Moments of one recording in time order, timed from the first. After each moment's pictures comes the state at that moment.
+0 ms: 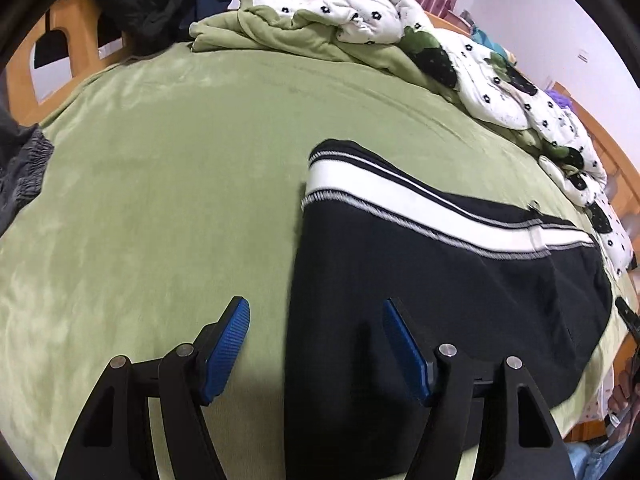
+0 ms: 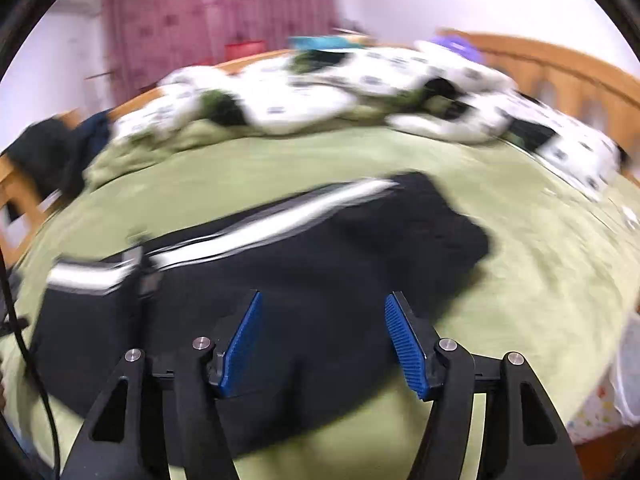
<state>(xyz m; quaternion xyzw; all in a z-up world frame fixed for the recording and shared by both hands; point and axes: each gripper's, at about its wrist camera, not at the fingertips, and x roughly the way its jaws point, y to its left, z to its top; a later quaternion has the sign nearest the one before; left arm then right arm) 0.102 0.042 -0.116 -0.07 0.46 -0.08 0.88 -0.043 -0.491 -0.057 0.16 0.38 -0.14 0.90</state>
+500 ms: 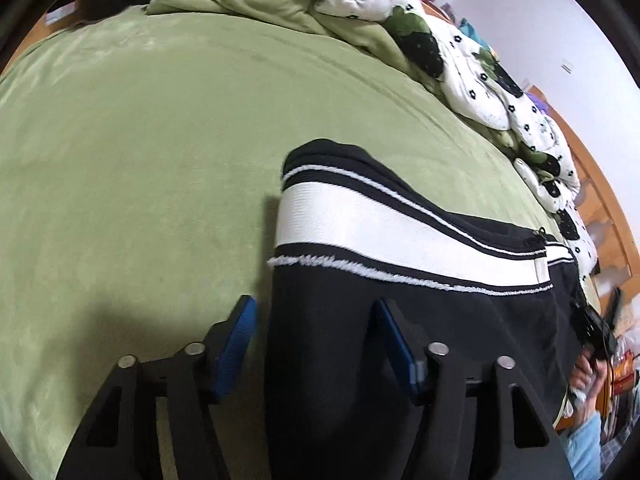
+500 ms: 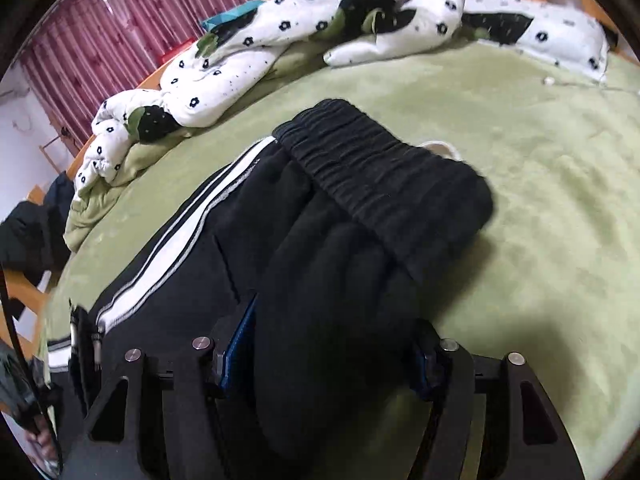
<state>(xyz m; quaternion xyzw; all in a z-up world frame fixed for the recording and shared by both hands) 0.172 0.041 -0.161 -0.12 0.49 -0.18 0.84 0.032 -0.577 -0.143 0.31 0.41 -0.13 0.84</state>
